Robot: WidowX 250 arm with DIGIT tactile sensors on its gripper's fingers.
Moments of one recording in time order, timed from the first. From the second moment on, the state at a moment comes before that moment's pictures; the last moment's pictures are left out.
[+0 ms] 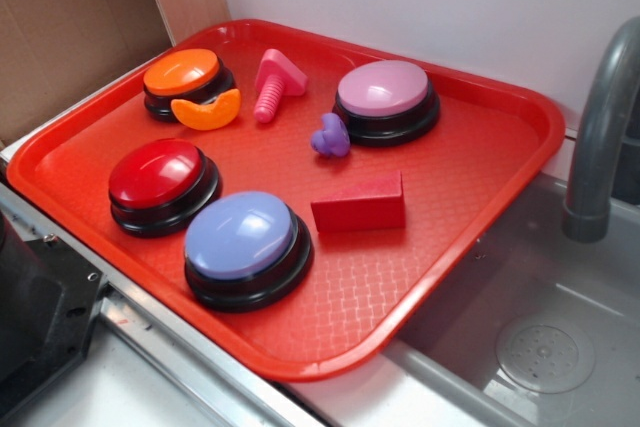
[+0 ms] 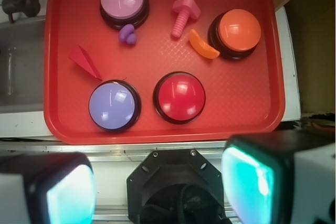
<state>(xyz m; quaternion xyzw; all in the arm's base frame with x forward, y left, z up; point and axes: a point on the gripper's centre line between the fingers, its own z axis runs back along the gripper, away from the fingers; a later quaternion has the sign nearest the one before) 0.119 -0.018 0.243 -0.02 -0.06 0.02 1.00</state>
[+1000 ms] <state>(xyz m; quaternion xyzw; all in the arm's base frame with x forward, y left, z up) 0.169 -0.069 0.184 -0.01 -0.06 -0.15 0.99</state>
